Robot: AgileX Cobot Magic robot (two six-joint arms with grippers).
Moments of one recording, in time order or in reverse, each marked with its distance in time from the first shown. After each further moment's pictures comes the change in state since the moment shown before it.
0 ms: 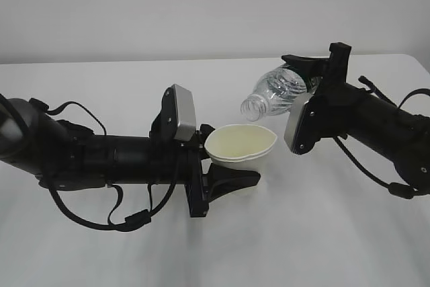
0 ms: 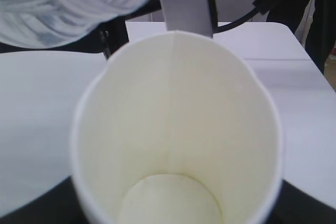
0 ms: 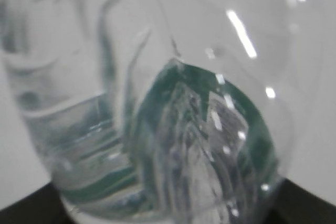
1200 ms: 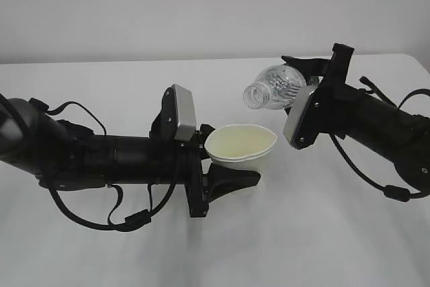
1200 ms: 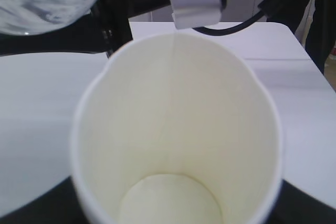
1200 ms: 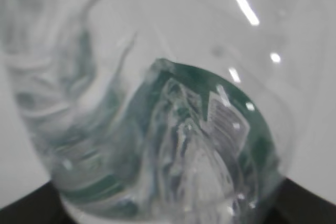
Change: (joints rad) left arm 0.000 0.000 0.000 0.000 0.000 0.000; right arm 0.000 0.000 0.000 -0.023 0.000 0.176
